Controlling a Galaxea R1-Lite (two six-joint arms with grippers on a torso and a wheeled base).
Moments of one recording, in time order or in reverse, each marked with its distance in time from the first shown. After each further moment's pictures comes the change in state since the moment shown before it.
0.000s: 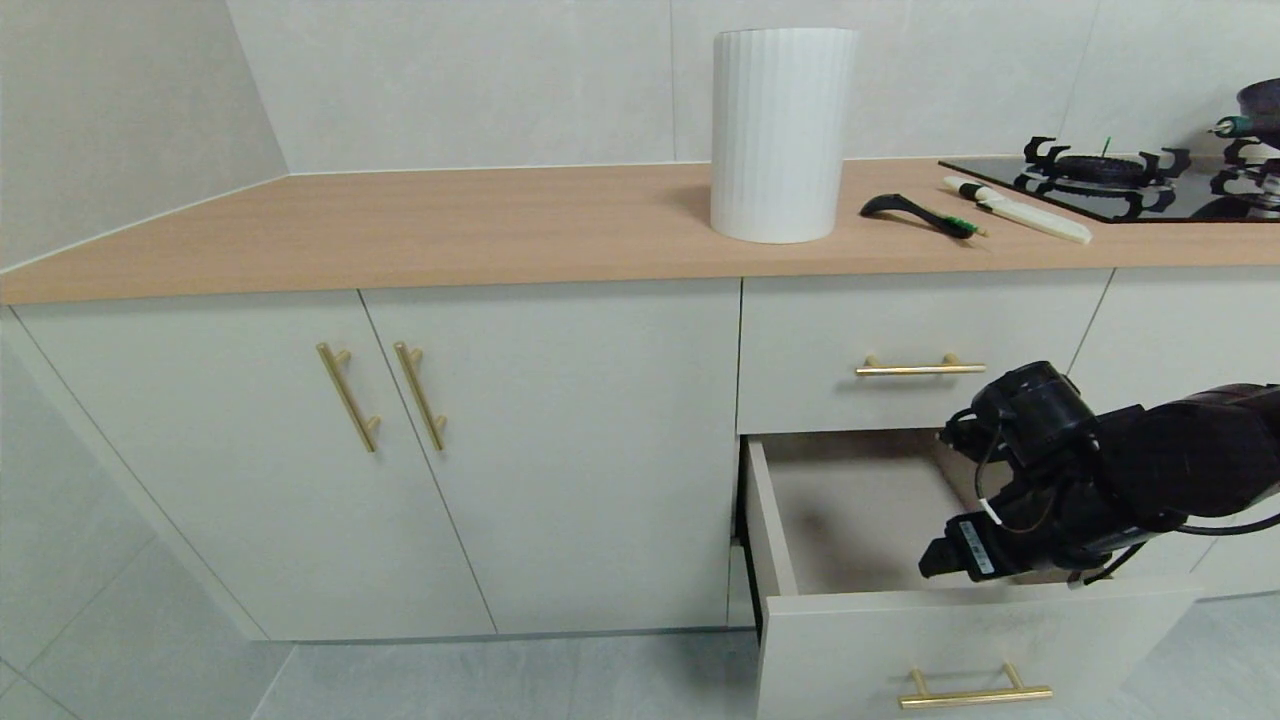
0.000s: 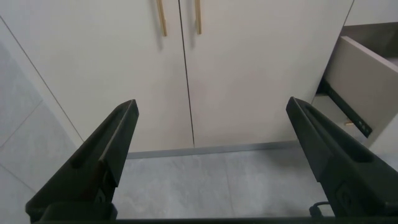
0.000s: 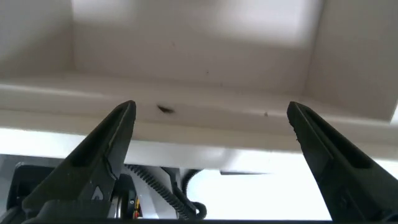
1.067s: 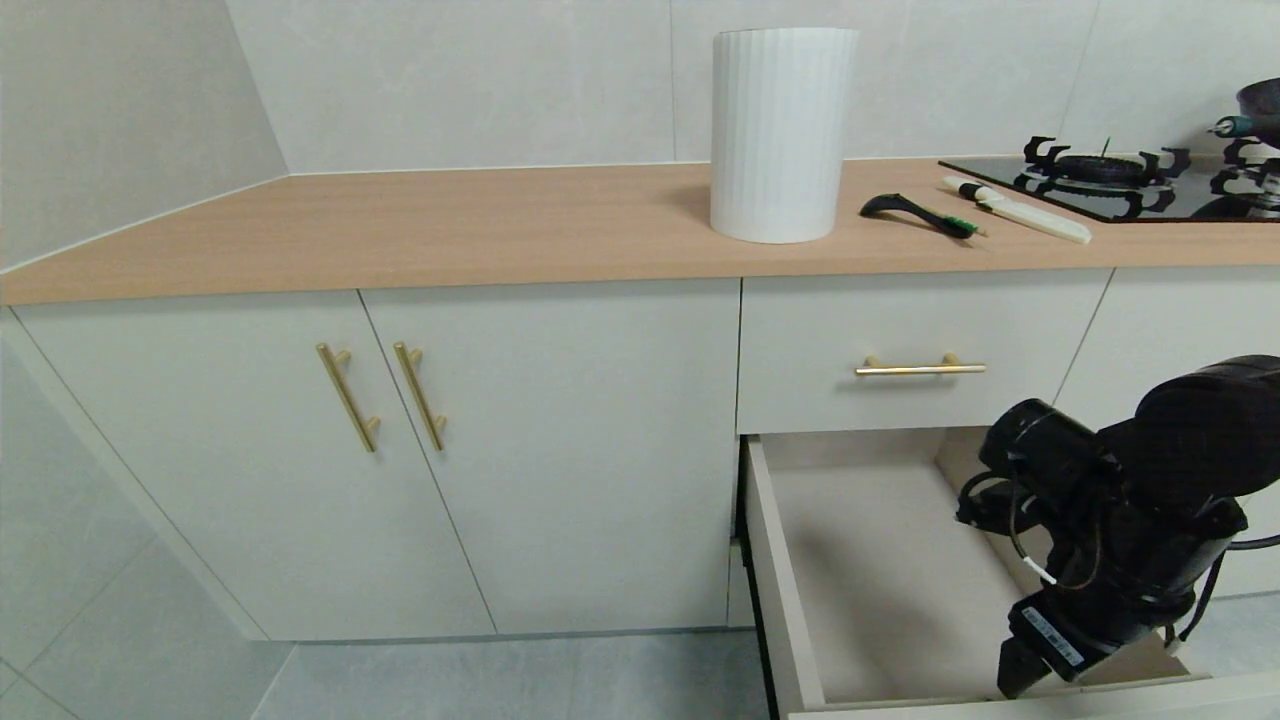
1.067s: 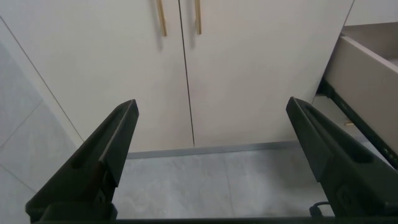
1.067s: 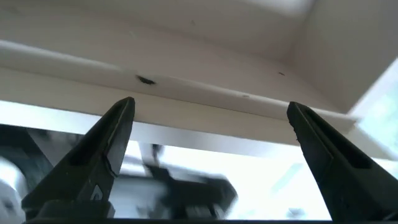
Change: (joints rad) left arm 0.000 0.000 0.000 0.000 0.001 0.000; right arm 0.044 -0.030 -0.071 0.504 -0.002 -0.125
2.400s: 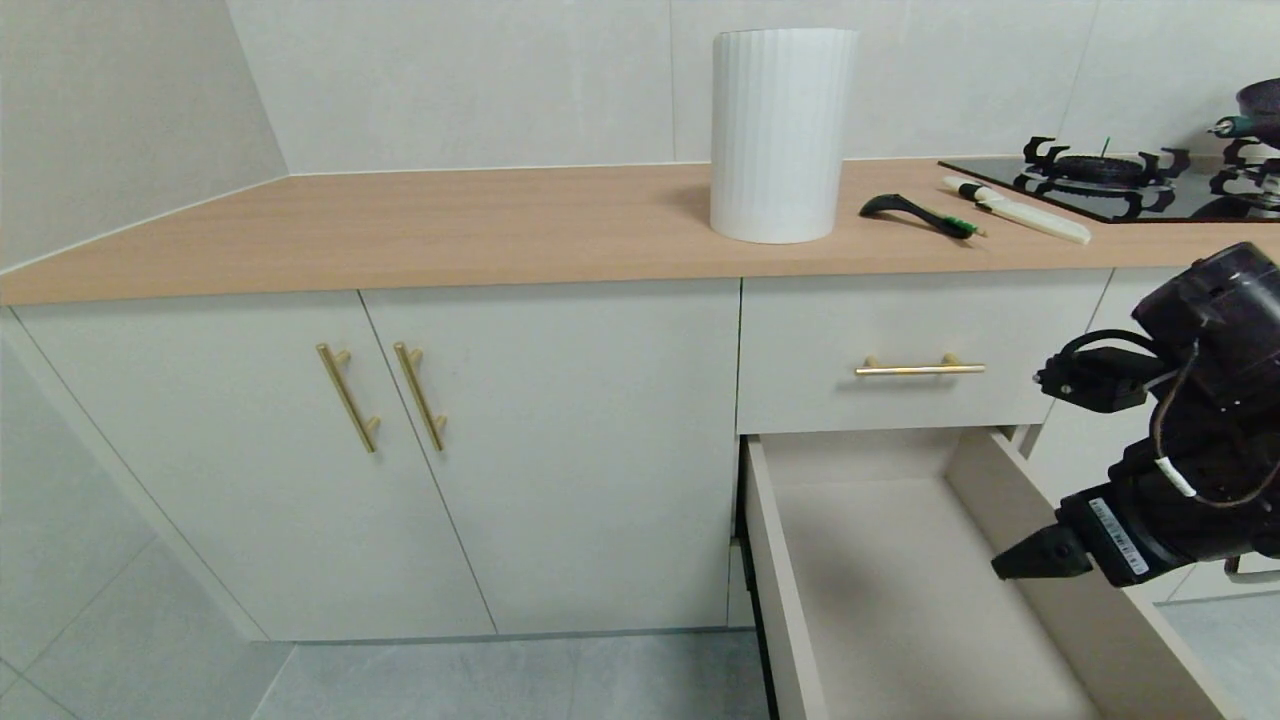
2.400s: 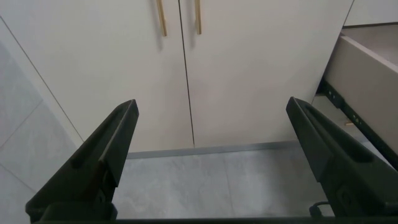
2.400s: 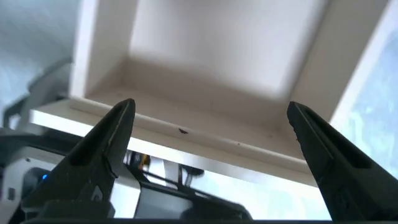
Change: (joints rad) left arm 0.000 0.000 0.000 0.000 0.000 0.000; right arm 0.027 -0.317 -0.089 -0.073 0.096 0.068
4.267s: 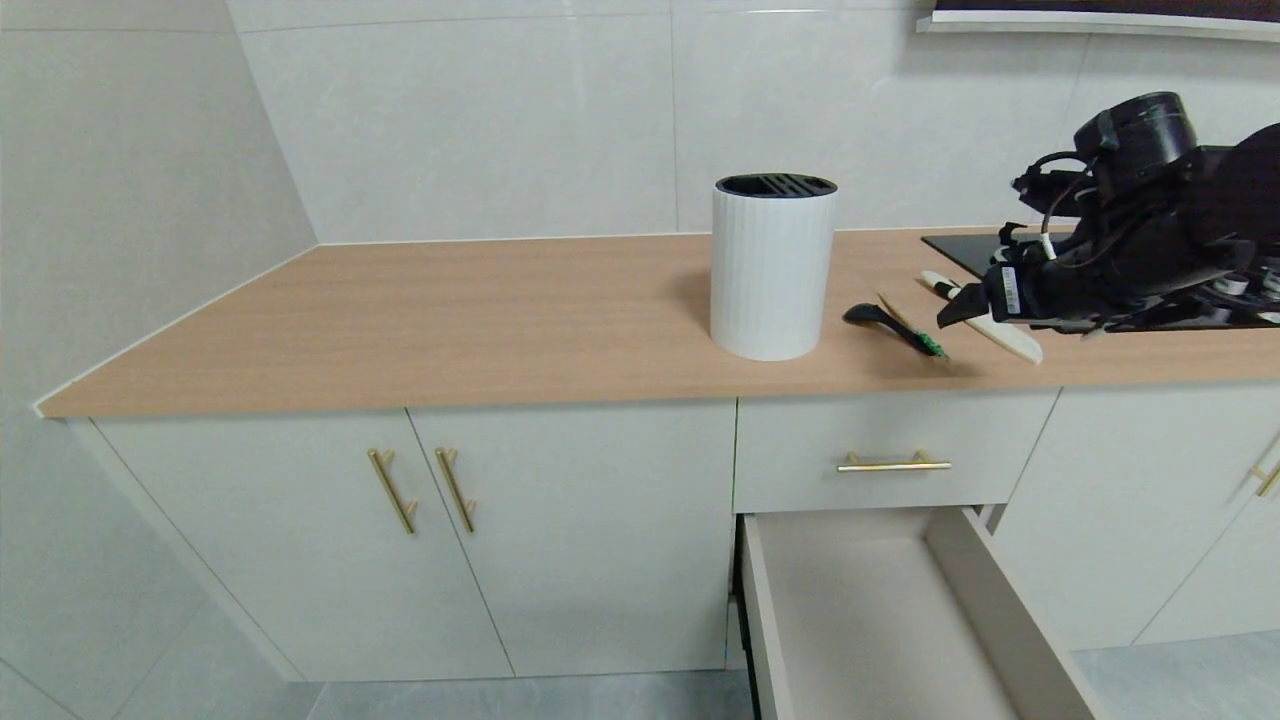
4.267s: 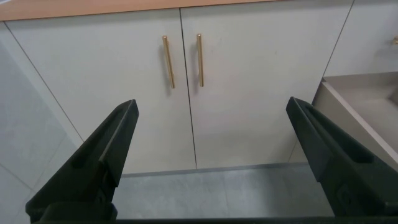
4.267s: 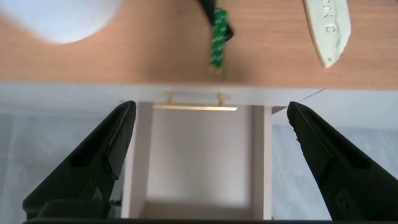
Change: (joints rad) left arm 0.000 0.000 0.000 0.000 0.000 0.000; right arm -0.258 0.467 -0.711 -0.102 0.020 0.023
